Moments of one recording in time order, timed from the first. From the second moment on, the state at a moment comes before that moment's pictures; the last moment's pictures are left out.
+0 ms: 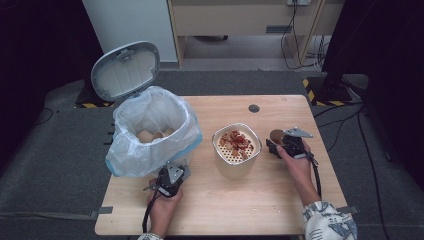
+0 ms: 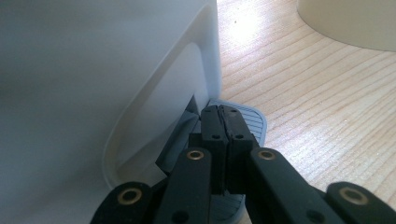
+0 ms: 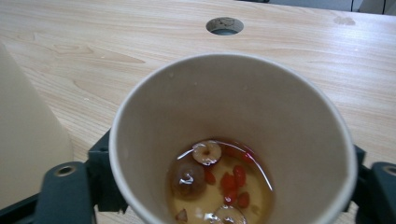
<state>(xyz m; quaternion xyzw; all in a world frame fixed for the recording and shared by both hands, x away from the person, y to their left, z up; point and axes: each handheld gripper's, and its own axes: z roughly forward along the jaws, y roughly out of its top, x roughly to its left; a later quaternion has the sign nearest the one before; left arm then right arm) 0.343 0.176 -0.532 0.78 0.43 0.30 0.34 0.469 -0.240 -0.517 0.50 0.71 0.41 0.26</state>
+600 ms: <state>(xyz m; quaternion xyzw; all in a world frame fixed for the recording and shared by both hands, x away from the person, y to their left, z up) 0.343 0.176 -0.533 0.78 0.43 0.31 0.34 0.461 -0.244 -0.501 0.46 0.73 0.43 0.27</state>
